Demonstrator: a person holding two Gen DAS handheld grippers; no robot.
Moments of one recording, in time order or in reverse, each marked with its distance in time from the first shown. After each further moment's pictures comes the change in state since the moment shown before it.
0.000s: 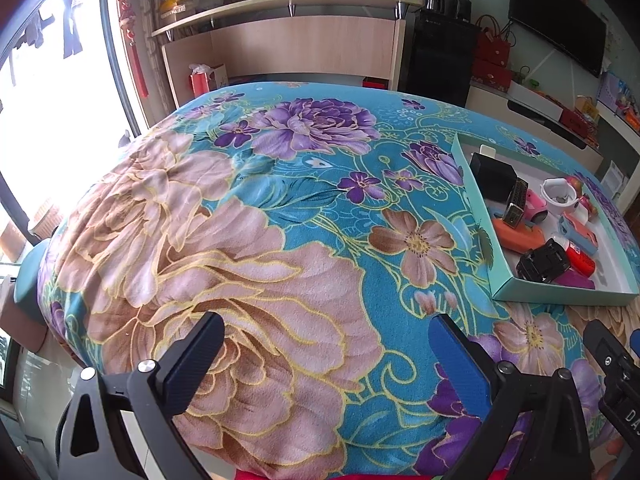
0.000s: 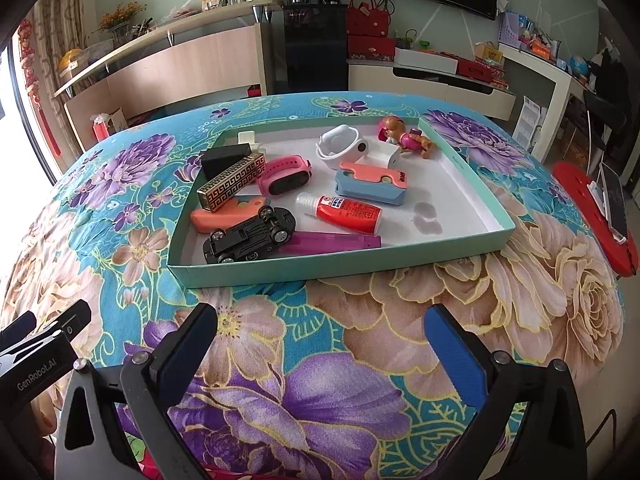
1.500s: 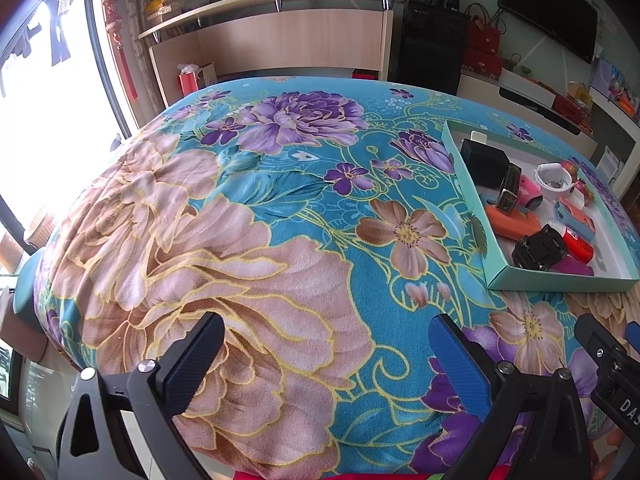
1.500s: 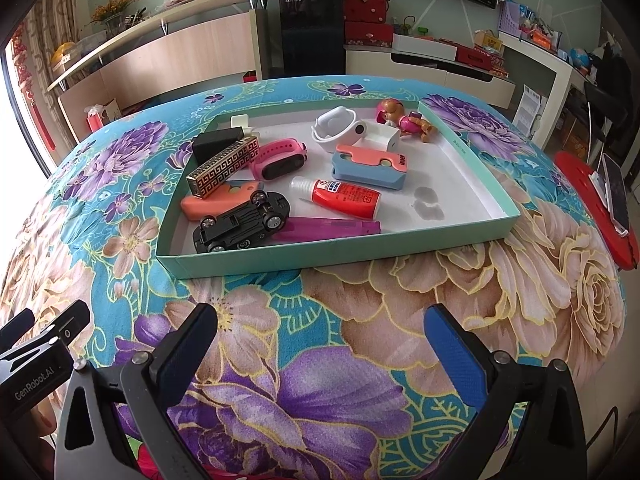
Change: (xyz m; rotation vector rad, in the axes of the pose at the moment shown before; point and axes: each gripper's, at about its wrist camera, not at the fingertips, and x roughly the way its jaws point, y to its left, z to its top) left arm 0.005 -0.003 -0.001 0.039 0.023 -0.018; right arm 0.011 -0.002 0.001 0.010 0.056 -0.010
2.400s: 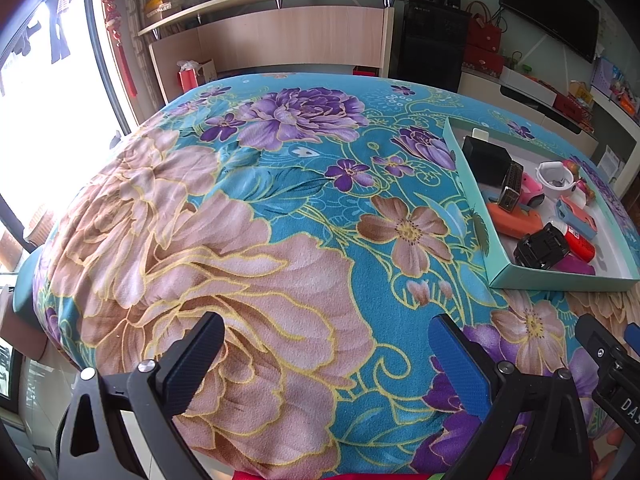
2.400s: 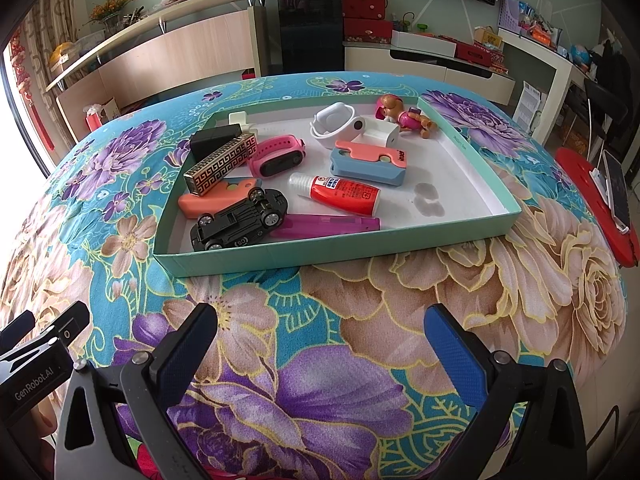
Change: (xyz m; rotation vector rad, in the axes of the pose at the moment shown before) left arm 0.002 0.000 0.000 0.002 0.012 -0.002; right arm 0.002 -0.001 0.000 0.006 0.011 0.002
